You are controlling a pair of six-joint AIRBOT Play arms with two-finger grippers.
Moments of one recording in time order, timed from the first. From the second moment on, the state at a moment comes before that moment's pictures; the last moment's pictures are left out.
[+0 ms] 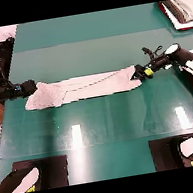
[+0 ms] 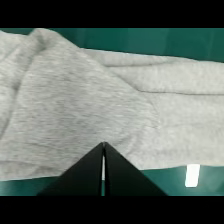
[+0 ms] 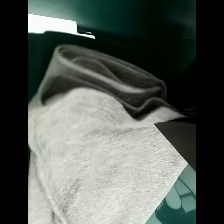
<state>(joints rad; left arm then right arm) 0.07 -1.04 0.91 1.17 -0.88 -1.53 -0.09 -1.72 1.24 -0.81 1.22 1.25</state>
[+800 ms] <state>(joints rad) -0.39 -1.64 1.38 1.11 -0.83 -1.49 0.09 -1.54 1.63 -0.58 1.28 1.20</state>
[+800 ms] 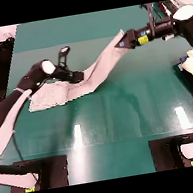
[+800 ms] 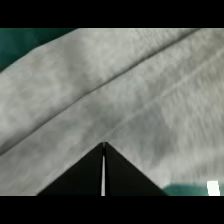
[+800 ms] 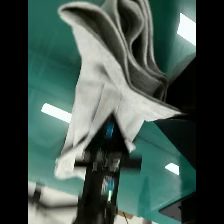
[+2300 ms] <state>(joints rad) 0.08 -1.24 1.68 1.47 -1.17 -1.54 0.58 -1.85 1.96 -0.58 1.12 1.19</state>
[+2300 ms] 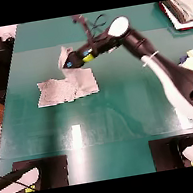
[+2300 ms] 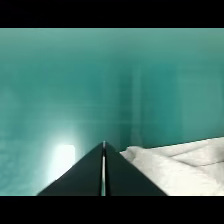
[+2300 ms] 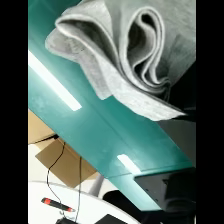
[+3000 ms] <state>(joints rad) 0.12 -1.21 1.68 1.44 -1.29 -1.53 0.54 -1.93 1.92 -0.75 1.15 1.18</state>
